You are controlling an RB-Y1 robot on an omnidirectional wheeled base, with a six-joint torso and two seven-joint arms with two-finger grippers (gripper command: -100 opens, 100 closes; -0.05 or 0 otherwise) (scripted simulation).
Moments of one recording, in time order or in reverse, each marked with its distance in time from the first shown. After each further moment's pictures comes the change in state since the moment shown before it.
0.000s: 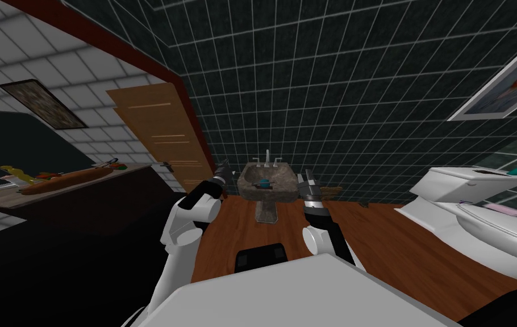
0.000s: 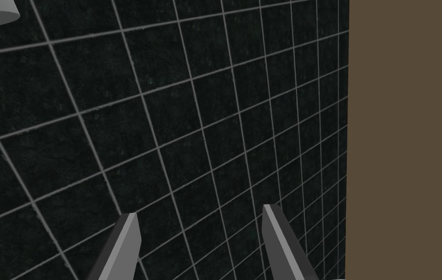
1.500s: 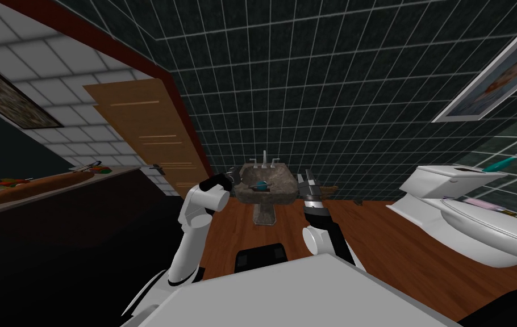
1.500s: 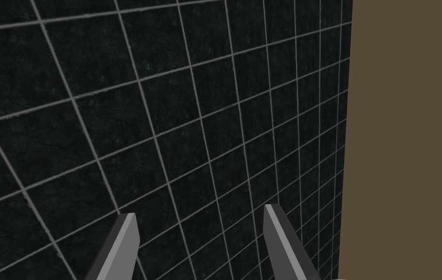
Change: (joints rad) left arm -0.168 0.004 -0.075 0.084 0.034 0.410 0.064; right arm 0.000 0.000 0.000 0.000 0.000 0.000 0.000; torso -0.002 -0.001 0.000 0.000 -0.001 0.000
